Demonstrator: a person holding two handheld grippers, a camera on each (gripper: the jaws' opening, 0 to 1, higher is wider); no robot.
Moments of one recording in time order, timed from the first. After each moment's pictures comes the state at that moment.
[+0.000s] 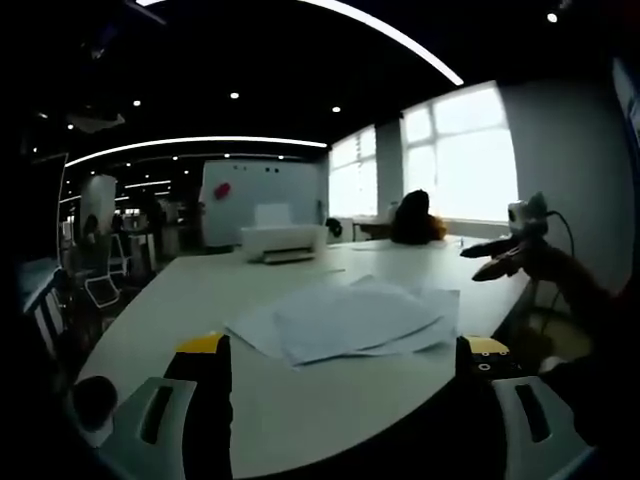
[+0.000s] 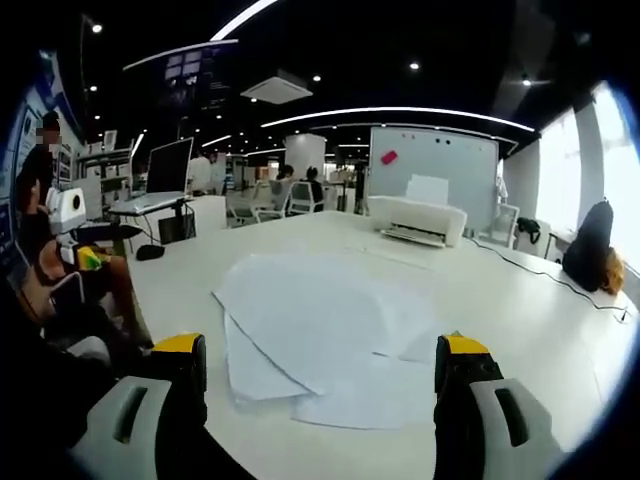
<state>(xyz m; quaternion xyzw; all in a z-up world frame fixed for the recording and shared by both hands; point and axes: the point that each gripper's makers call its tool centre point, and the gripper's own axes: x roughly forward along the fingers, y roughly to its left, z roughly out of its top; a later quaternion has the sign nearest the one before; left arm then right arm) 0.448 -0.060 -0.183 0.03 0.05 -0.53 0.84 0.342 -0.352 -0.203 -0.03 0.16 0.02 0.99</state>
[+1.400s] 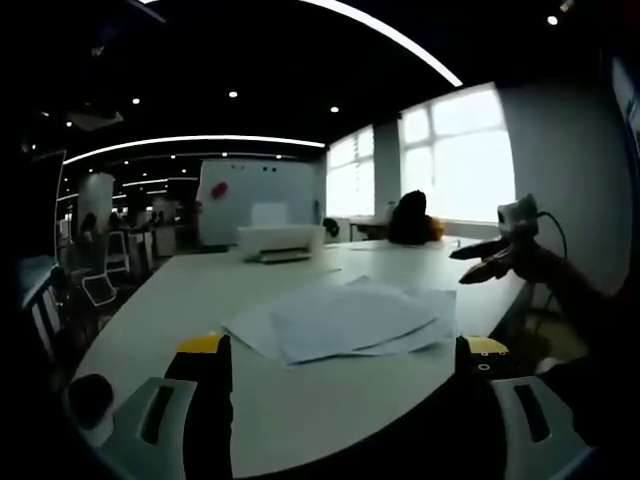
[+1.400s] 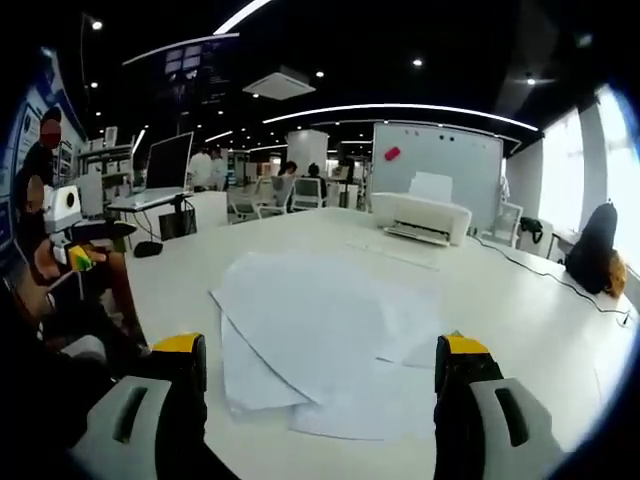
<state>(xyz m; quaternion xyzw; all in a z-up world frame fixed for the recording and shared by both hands) 0.447 -0.061 -0.185 0.02 0.05 -0.54 0.84 0.360 -0.350 -0.207 -0.03 0.17 0.02 0.99</state>
